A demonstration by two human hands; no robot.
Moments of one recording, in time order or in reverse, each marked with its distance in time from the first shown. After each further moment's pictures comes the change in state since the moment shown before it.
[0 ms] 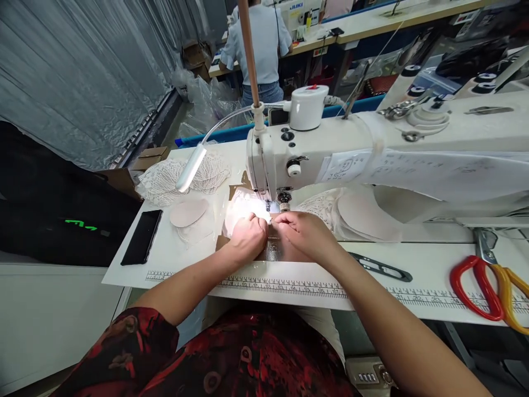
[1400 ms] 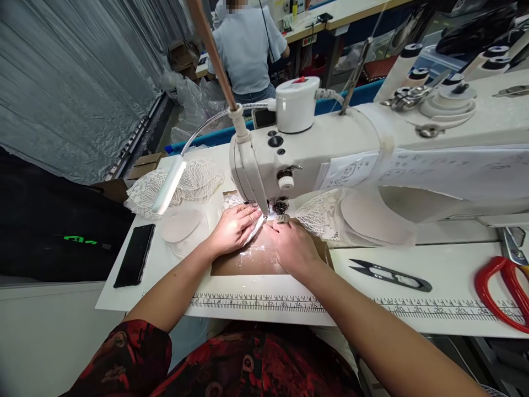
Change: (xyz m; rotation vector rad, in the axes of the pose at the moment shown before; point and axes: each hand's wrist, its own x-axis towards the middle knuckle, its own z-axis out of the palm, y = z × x) left_hand 0.023 -0.066 -0.023 0.215 -0.154 0.314; right_hand 0.015 0.016 0.048 -0.713 0.116 -0.172
